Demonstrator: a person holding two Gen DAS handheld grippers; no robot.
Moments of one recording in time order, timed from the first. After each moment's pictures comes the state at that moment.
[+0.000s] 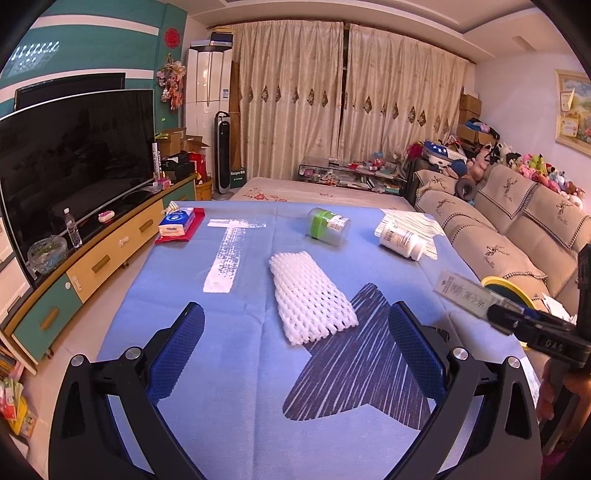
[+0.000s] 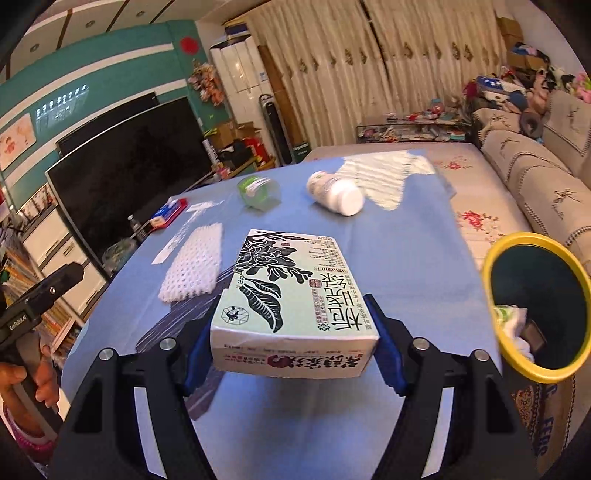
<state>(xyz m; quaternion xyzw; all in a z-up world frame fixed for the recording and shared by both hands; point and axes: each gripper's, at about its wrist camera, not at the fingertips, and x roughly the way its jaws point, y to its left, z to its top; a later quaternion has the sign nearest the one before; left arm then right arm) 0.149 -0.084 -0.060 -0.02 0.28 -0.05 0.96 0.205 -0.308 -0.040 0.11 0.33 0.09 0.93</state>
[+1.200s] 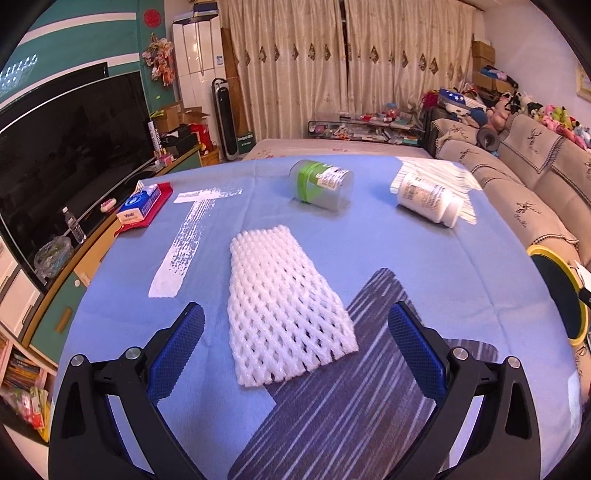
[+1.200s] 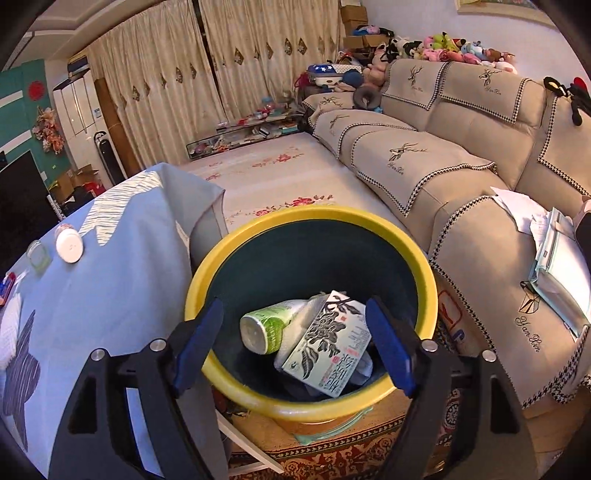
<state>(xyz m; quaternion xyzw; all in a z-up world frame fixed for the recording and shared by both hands) 0.263 -0.145 -0.116 0.04 0.37 -0.01 0.93 0.203 -0.495 -0.102 0.15 0.34 -0.20 0.91</state>
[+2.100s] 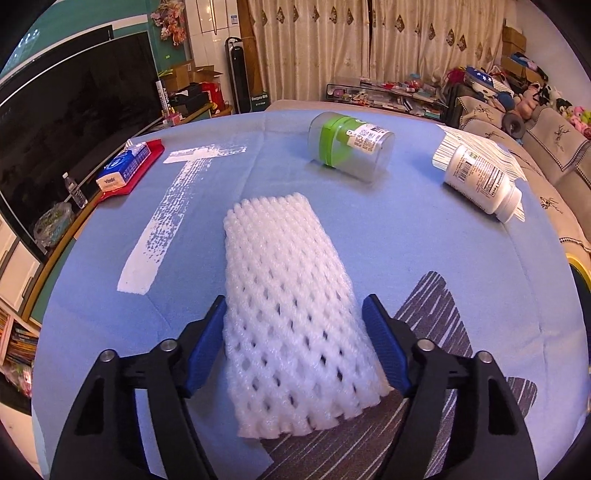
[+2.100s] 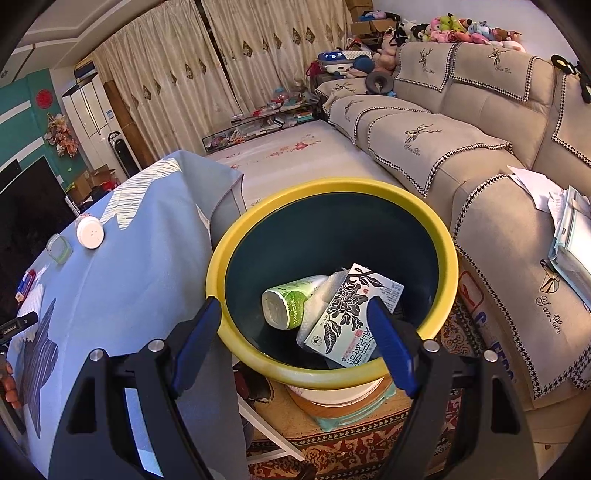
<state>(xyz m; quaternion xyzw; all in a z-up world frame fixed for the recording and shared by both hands) 0.325 -0.138 -0.156 0.02 0.44 0.01 0.90 0.191 -0.487 -0.110 0.19 0.35 -0.17 0.90</state>
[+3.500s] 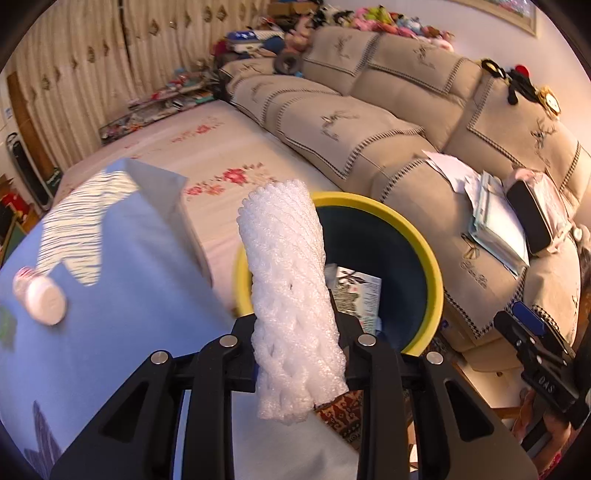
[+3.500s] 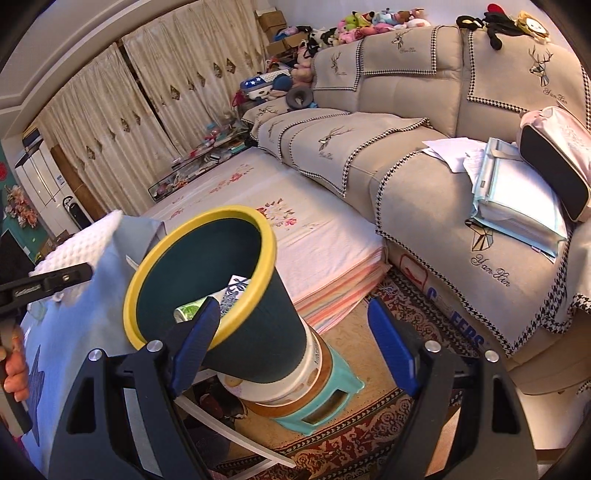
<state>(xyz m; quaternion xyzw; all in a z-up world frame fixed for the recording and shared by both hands) 0.267 -0.514 -0.114 0.17 0.43 -0.36 0.81 0.060 -0.581 -0.112 0.26 0.29 -0.28 0.88</state>
